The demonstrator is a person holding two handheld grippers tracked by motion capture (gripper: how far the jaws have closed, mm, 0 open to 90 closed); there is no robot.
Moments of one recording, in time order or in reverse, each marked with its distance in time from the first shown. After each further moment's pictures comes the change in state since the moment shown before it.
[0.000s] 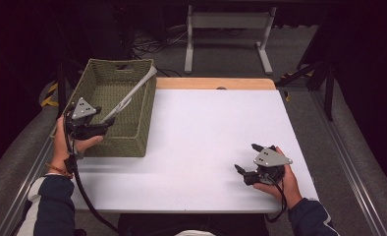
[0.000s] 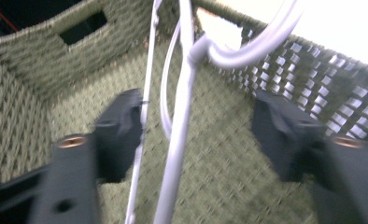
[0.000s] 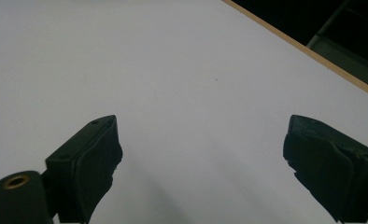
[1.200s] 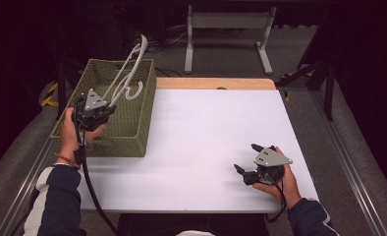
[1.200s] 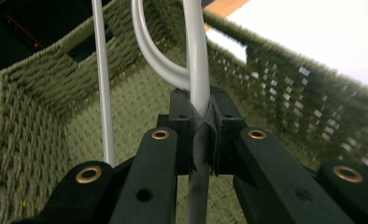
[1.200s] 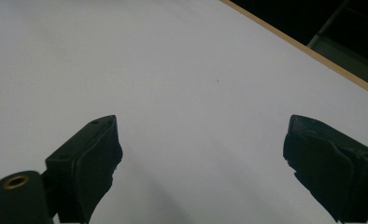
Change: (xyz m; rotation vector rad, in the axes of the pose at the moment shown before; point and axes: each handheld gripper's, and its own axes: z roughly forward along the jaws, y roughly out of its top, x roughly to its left) left arm -0.004 0.029 0.010 0.071 0.054 0.084; right arm 0.001 0.000 0.001 -0.007 0.002 0.010
